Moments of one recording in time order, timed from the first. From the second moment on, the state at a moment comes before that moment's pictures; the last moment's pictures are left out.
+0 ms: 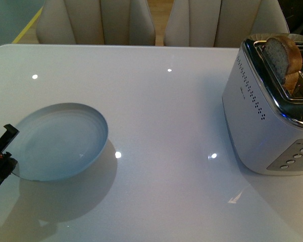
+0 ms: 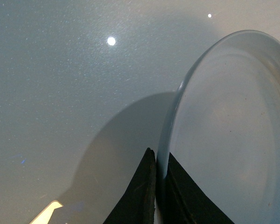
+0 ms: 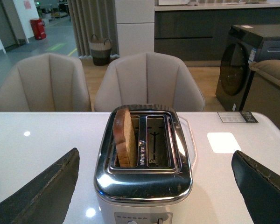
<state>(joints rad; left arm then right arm) 0.01 2.21 0.44 0.95 -0.04 -0.85 0.00 0.01 0.02 0.00 0.00 0.00</state>
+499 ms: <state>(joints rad) 0.06 2.39 0.53 1.01 -0.05 -0.80 0.00 0.01 0.02 0.00 0.00 0.00</state>
